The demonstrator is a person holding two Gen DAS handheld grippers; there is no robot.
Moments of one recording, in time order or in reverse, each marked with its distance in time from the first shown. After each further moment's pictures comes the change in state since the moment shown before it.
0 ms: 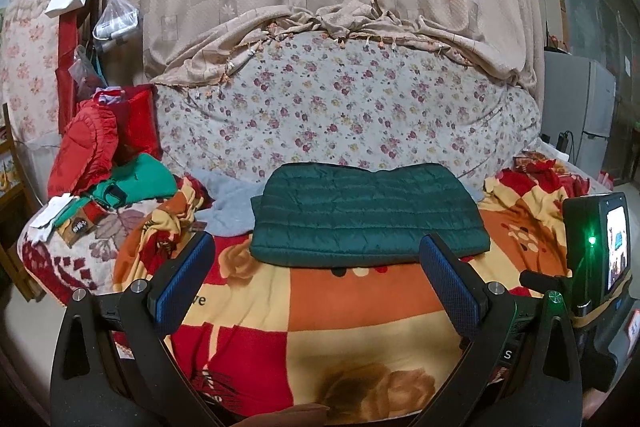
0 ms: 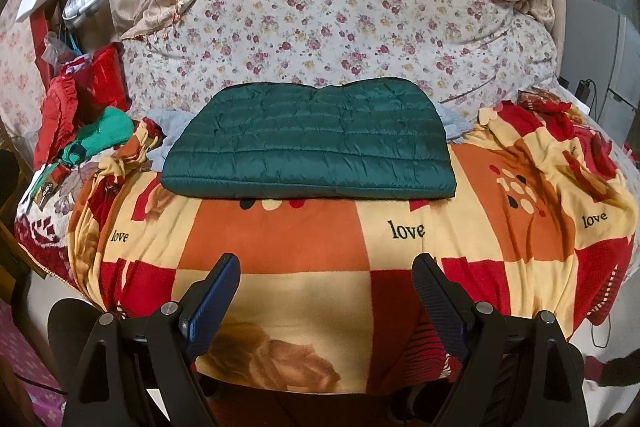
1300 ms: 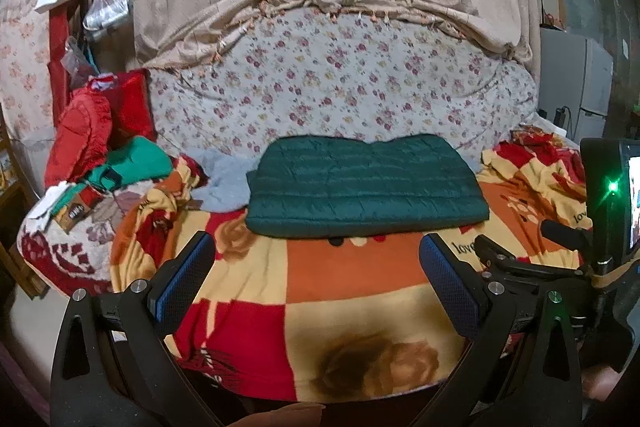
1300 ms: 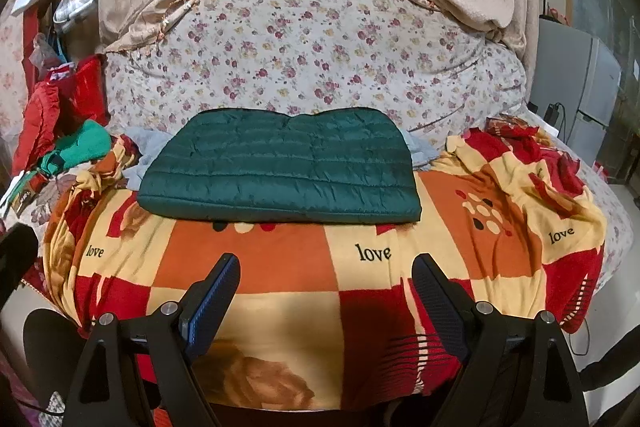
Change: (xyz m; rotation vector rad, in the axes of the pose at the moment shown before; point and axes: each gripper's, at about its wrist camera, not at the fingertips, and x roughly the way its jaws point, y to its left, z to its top) left arm 0.007 0.000 -0.020 0.032 0.090 -0.023; right arm -0.014 0.000 -0.003 -0.014 -0.091 -0.118
